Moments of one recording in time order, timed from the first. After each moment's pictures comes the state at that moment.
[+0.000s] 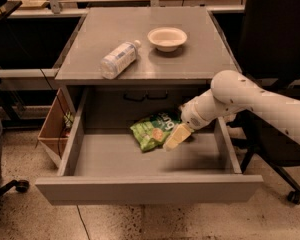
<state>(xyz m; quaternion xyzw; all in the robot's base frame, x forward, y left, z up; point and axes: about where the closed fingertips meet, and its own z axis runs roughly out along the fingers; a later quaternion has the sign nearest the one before) 0.622 -0.089 0.670 -0.53 0.79 0.17 0.26</state>
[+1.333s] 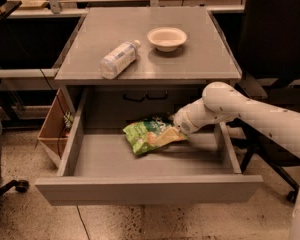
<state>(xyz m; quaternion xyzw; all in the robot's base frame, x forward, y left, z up) 0.640 -0.064 0.626 -0.48 0.81 0.22 0.27</state>
